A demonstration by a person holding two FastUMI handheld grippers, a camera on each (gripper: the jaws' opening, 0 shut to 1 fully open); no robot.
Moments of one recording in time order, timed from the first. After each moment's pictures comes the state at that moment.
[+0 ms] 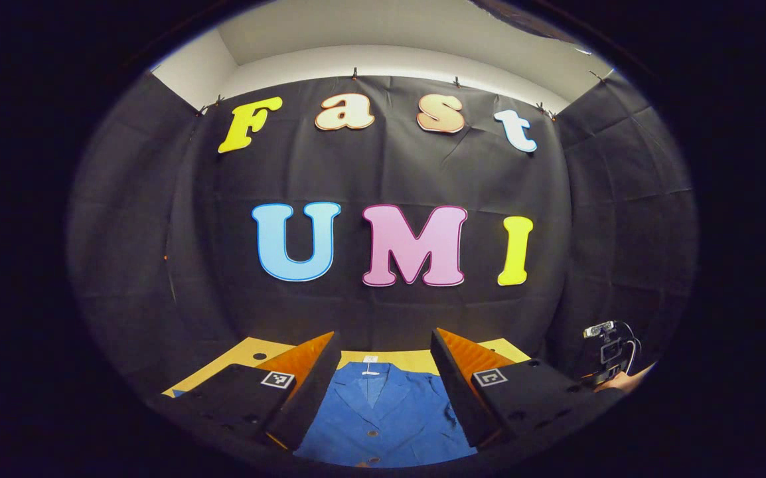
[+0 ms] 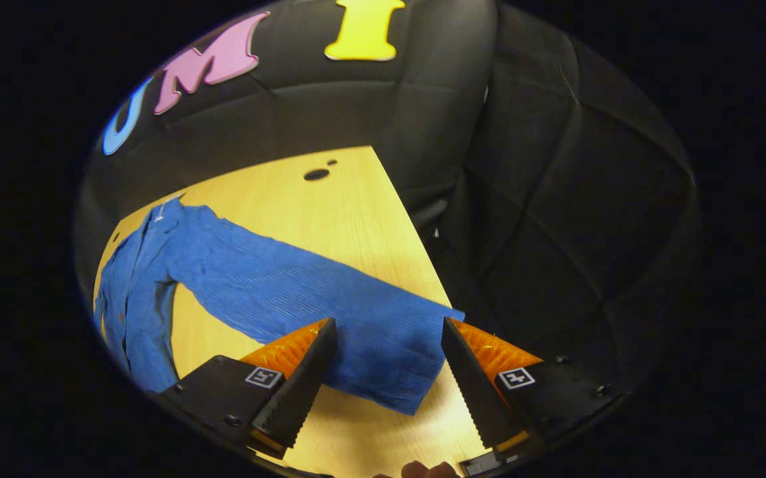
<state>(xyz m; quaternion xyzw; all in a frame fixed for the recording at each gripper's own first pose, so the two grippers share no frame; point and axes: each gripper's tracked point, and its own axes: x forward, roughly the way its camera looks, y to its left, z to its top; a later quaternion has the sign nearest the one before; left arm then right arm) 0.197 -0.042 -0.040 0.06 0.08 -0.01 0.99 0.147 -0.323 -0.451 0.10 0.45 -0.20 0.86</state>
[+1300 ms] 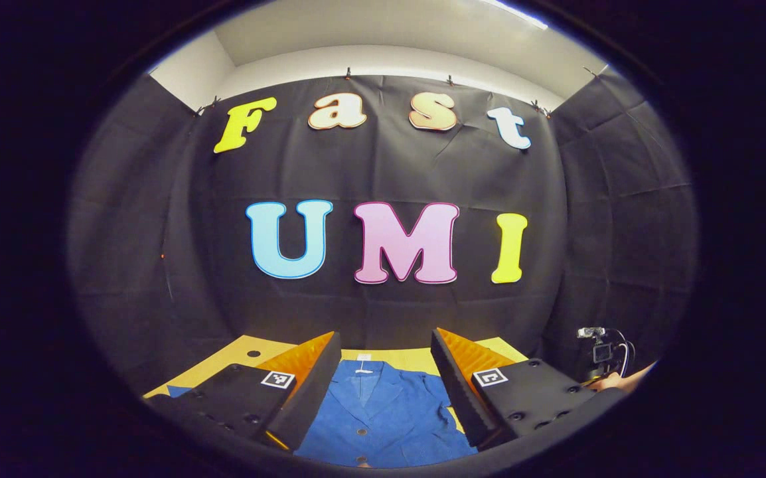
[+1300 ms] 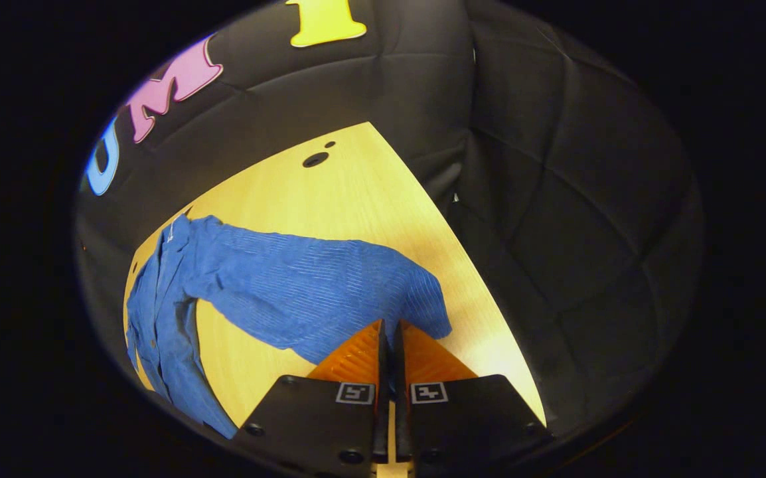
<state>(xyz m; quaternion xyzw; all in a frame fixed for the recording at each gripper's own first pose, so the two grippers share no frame) 0.187 -0.063 -0.049 0.05 0.07 -0.02 1.00 0.150 -0.292 -0.439 0.20 0.46 -0.17 0.85</state>
